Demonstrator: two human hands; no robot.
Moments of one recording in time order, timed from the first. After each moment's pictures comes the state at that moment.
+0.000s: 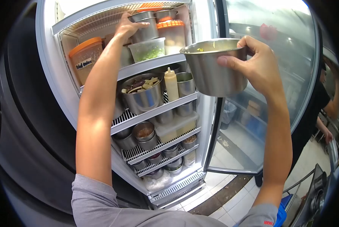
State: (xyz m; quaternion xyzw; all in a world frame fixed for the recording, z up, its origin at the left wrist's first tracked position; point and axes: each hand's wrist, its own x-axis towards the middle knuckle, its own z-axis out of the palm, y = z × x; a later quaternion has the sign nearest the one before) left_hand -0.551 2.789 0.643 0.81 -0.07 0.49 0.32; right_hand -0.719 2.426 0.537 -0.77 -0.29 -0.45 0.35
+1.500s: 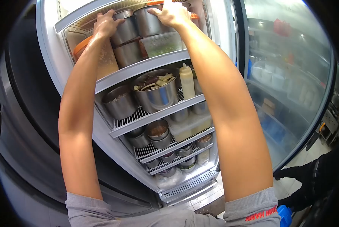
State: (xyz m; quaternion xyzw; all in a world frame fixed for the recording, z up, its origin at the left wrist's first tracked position) left_hand -0.614 2.850 0.662 0.85 0.07 0.52 0.00; right_hand -0.549 2.634 0.630 -0.78 -0.26 -0.48 0.29
